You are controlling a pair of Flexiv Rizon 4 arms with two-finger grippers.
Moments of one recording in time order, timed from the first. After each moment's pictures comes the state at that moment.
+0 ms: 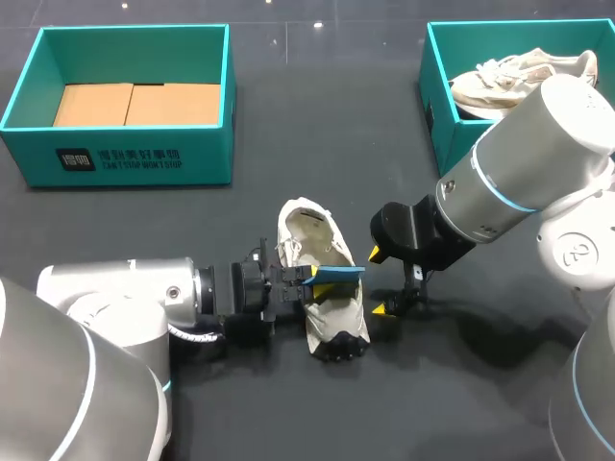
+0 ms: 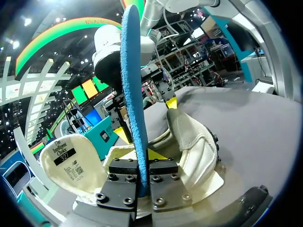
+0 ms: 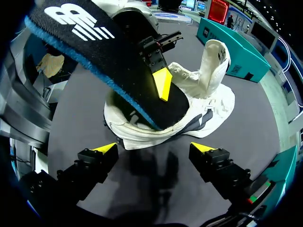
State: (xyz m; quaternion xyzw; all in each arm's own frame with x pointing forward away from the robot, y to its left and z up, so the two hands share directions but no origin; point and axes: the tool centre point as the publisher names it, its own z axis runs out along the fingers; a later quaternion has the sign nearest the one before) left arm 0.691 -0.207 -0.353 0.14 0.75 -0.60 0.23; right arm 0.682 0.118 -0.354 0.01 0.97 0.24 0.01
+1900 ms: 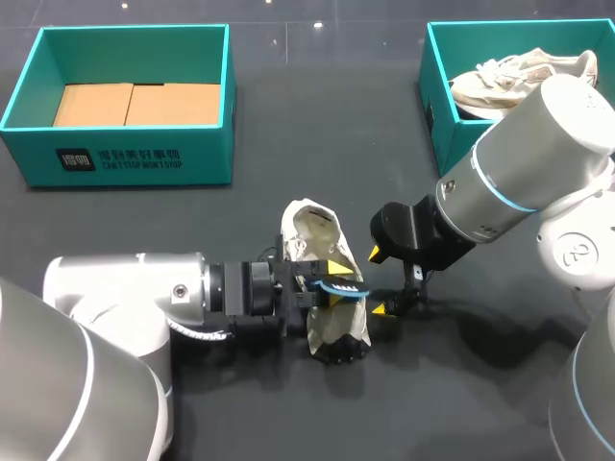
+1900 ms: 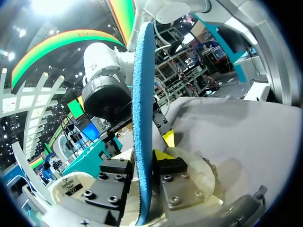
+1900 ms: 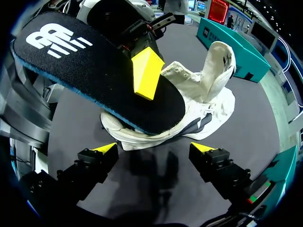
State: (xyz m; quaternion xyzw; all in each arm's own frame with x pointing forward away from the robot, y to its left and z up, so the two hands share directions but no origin) left arm 0.664 -0.232 -0.314 0.19 0.72 -0.62 0.23; right arm 0.682 0.118 -0.354 0.01 0.97 0.24 0.01
